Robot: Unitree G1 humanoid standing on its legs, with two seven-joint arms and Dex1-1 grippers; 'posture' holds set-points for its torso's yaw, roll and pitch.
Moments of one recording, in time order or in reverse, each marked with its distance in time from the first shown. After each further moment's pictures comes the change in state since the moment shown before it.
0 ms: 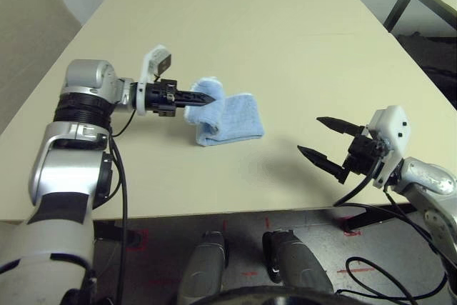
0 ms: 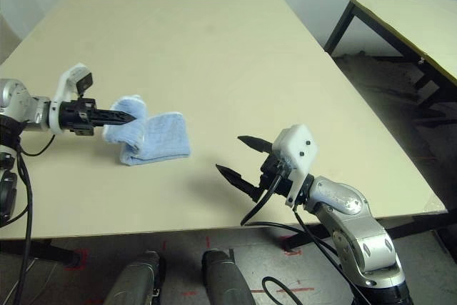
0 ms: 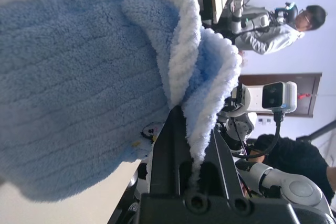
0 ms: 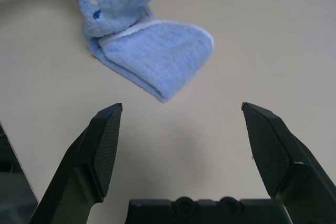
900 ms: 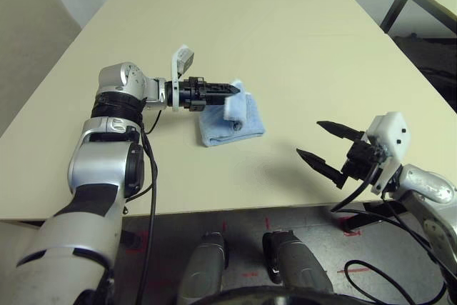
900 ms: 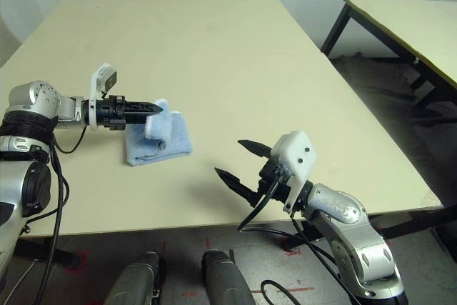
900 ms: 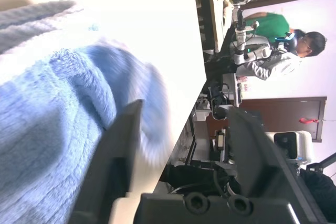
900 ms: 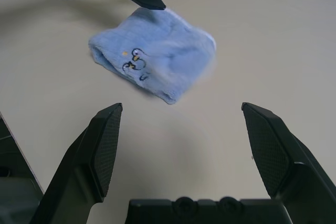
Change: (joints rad) left arm -0.055 -0.136 0.211 0.164 -0.039 -0.139 0.304; right arm 0.030 0.016 0.001 -0.032 -0.001 -0.001 -0.023
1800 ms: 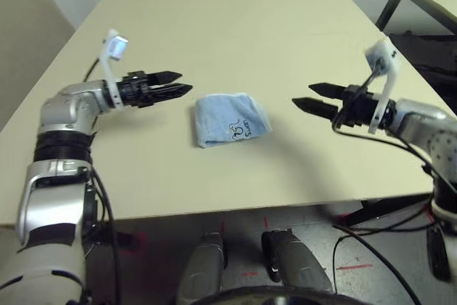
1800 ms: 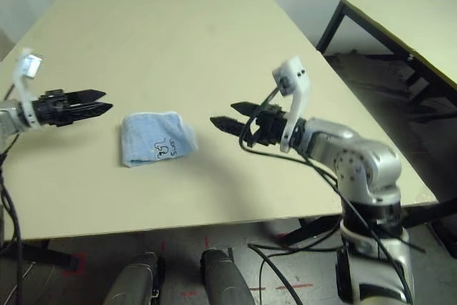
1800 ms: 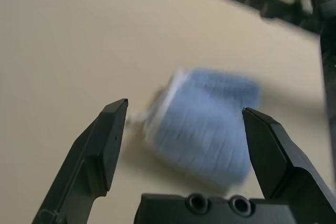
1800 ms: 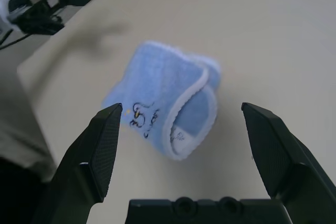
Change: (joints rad) left arm 0.433 0.378 0.032 -0.236 0.116 -1.174 -0.481; right arm -0.748 -0.022 0.021 0.553 0.328 0.725 0.016
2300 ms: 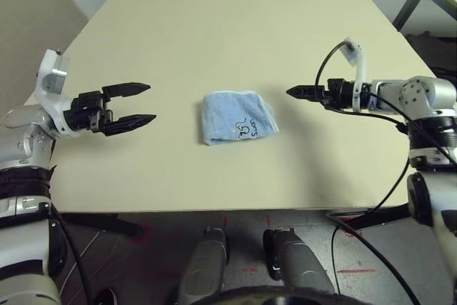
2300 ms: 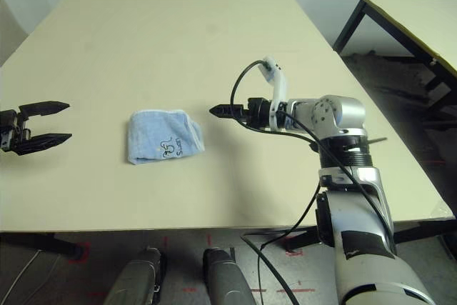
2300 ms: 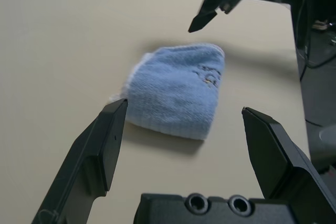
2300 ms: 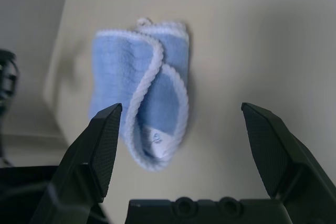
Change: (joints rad) left arm 0.201 0.043 0.085 -0.121 -0.134 -0.180 -0.105; right arm -0.309 0.108 0.056 0.687 -0.167 0.141 0.040
